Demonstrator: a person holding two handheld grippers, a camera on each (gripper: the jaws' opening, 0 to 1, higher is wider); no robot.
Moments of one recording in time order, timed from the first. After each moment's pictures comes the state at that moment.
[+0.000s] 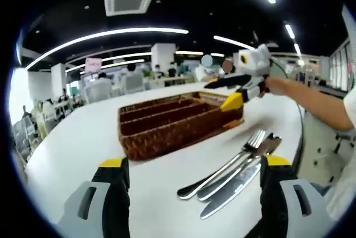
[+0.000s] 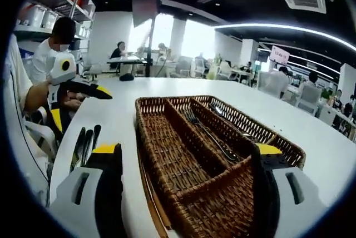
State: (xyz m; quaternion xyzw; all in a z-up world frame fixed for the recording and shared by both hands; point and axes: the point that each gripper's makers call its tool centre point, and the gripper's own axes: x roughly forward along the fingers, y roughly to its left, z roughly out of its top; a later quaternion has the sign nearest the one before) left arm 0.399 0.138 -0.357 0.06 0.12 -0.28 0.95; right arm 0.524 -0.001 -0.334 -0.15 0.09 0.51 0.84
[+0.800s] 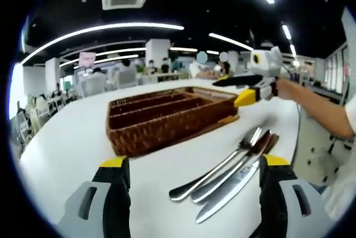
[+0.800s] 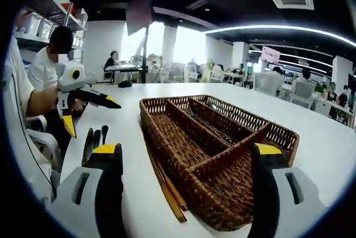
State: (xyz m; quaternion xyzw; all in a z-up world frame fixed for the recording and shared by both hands) left arm 0.403 0.126 -0.371 0.05 0.14 -0.31 0.94; right arm 0.499 -0.027 -0.337 -0.11 0.07 0.49 0.86
